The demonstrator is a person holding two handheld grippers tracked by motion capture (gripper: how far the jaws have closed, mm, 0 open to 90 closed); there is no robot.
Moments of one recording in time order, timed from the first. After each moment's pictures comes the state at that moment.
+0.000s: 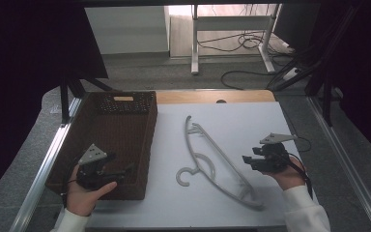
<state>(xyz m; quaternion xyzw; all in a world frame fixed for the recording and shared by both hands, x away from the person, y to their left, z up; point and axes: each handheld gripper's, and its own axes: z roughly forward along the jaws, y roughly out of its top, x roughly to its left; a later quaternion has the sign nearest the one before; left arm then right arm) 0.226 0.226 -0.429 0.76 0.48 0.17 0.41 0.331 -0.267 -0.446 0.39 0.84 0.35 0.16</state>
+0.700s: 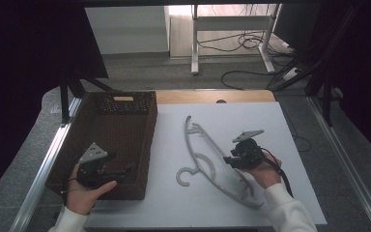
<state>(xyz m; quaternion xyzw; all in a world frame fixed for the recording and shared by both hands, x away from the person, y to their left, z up) 0.230 0.227 -0.428 0.76 0.47 0.17 0.41 0.350 -0.205 -0.462 0.37 0.87 0.30 0.12</state>
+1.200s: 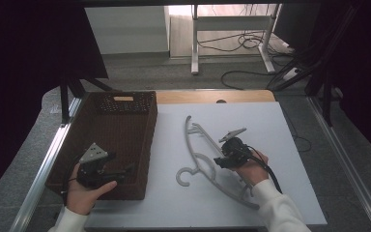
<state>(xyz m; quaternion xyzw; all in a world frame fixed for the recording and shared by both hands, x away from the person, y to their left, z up) 0.230 0.227 -0.429 0.76 0.47 0.17 0.41 0.362 -0.172 -0.474 0.35 0.89 0.26 0.12</state>
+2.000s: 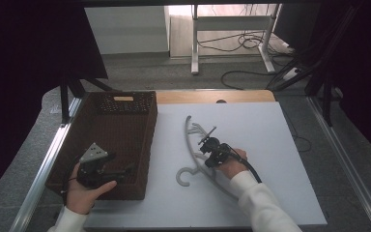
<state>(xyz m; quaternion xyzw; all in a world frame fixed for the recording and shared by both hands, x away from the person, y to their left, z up) 0.232 0.229 -0.431 0.77 0.47 0.16 0.40 0.378 -0.114 -0.498 0.34 0.93 0.13 0.10</state>
